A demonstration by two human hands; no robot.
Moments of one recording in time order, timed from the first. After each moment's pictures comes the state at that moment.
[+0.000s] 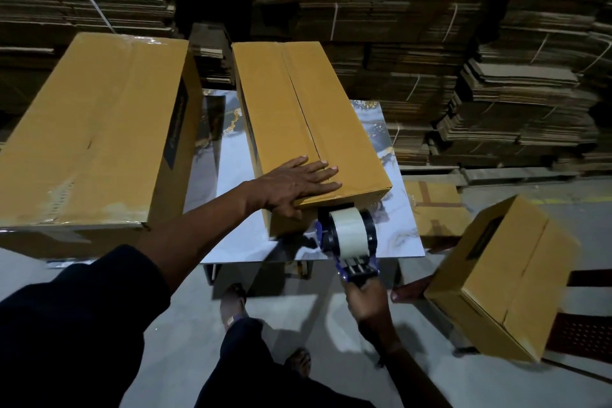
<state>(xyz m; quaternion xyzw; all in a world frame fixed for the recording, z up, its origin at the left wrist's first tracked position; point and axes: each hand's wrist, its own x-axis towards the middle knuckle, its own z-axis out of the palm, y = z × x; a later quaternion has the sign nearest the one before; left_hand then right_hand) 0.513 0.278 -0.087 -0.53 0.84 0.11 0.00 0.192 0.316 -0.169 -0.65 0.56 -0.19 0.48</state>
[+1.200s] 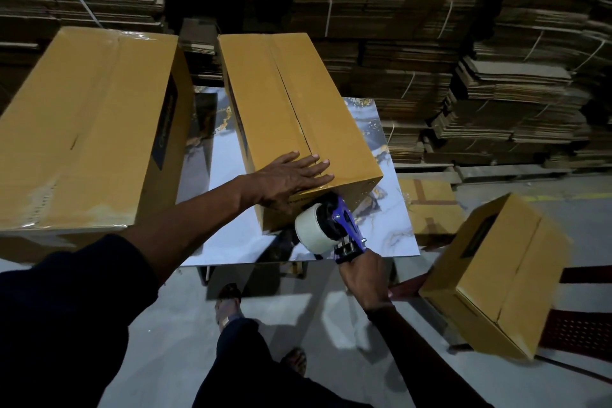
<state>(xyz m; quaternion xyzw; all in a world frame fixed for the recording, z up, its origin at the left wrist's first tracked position) 0.513 0.263 -0.092 -0.57 0.81 0.08 0.07 0.221 0.274 -0.142 -0.75 0.61 -0.05 0.25</state>
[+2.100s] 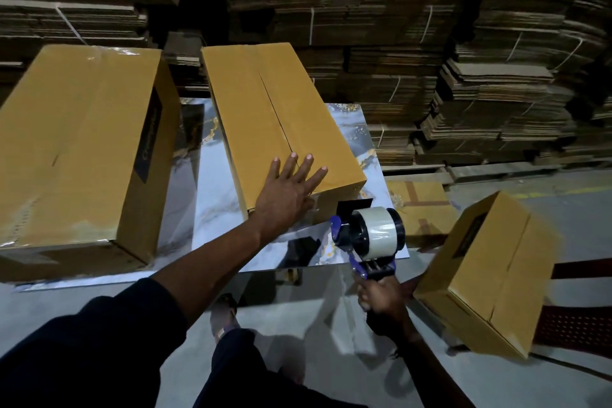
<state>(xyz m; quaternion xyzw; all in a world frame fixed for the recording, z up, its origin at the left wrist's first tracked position) 0.442 0.257 -0.110 -0.74 0.67 -0.04 0.00 0.153 0.264 -0.157 -0.45 0.60 -0.20 0.64</state>
